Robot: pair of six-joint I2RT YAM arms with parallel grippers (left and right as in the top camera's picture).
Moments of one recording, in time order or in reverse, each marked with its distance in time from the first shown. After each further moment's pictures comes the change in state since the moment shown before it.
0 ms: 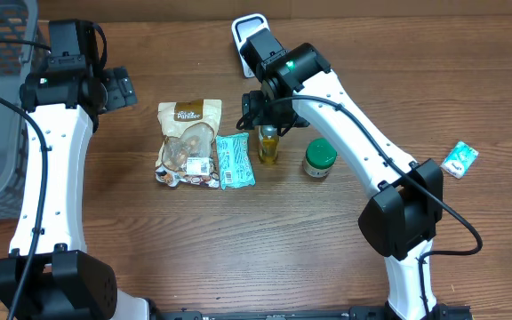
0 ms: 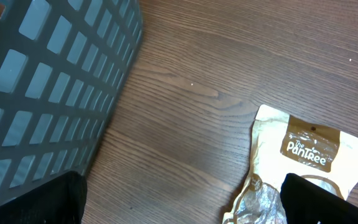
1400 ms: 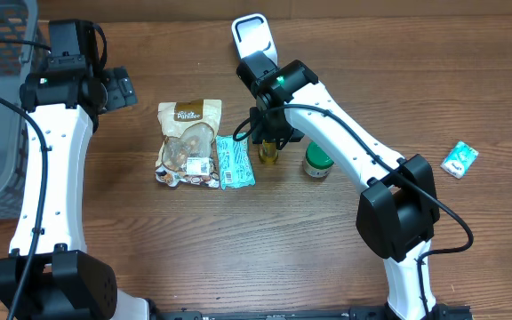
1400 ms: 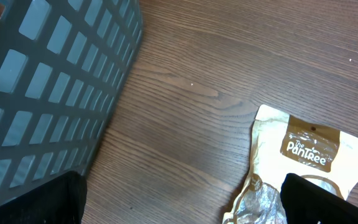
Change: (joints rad) left arm 0.000 0.000 0.000 0.000 0.000 0.000; right arm 0.022 0.000 -0.151 0.071 0.035 0.044
